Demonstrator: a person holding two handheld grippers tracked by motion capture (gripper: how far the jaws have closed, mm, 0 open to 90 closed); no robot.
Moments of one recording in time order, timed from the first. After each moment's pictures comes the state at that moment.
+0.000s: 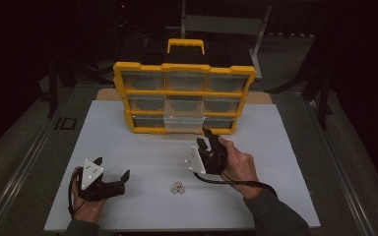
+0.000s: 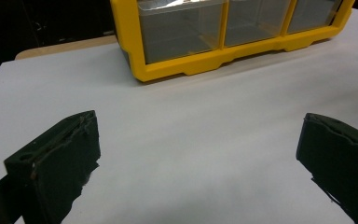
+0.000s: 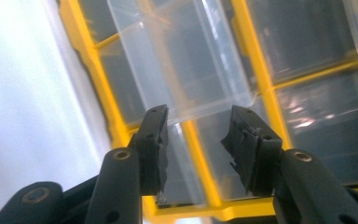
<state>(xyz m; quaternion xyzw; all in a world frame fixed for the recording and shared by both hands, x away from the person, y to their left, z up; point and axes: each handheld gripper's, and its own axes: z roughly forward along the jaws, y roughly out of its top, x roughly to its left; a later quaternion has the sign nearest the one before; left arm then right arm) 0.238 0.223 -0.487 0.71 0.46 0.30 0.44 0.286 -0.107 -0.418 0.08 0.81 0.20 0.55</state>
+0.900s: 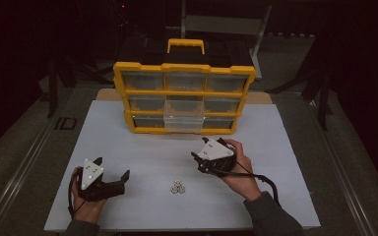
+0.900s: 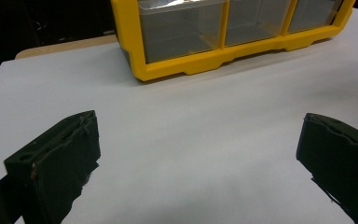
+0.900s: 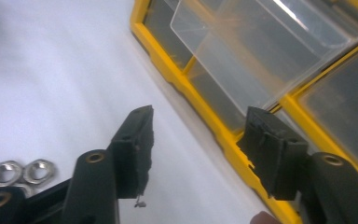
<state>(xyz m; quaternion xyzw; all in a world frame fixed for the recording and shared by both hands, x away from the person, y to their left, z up) 0.238 0.222 -0.487 0.71 0.46 0.30 0.44 0.294 -0.132 -0.421 0.20 0.85 0.37 0.32</state>
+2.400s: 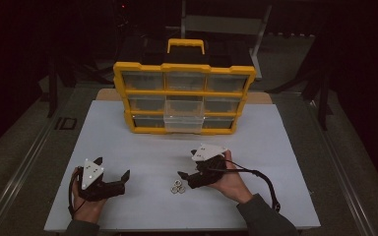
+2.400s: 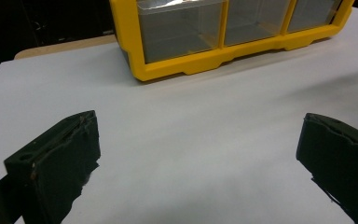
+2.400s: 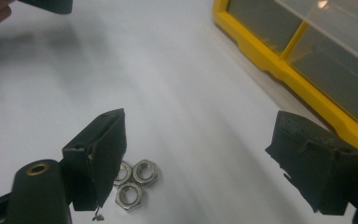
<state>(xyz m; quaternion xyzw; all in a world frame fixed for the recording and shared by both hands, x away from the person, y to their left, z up) 0.238 0.223 -0.487 0.71 0.46 0.30 0.44 0.296 -0.115 -0.448 0.22 0.87 0.42 0.14</state>
